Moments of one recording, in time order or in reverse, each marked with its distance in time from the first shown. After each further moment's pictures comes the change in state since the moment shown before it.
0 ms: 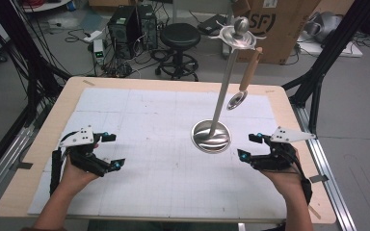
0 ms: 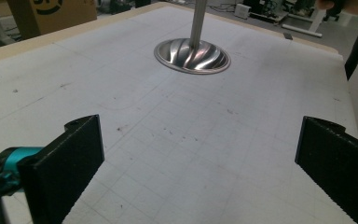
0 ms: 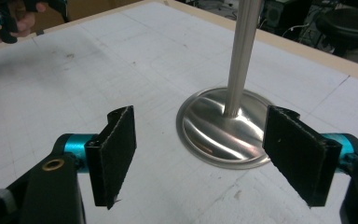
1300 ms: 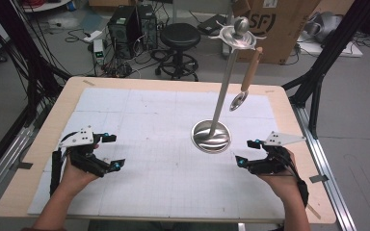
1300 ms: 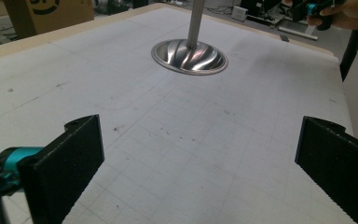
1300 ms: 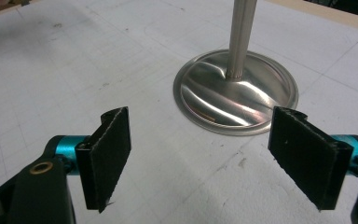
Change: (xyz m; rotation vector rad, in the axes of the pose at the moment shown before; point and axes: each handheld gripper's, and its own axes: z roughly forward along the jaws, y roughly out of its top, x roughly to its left) left arm 0.000 -0.002 0.000 -0.005 -0.009 -0.005; right arm -0.005 -0.020 0.013 0.088 0.000 0.031
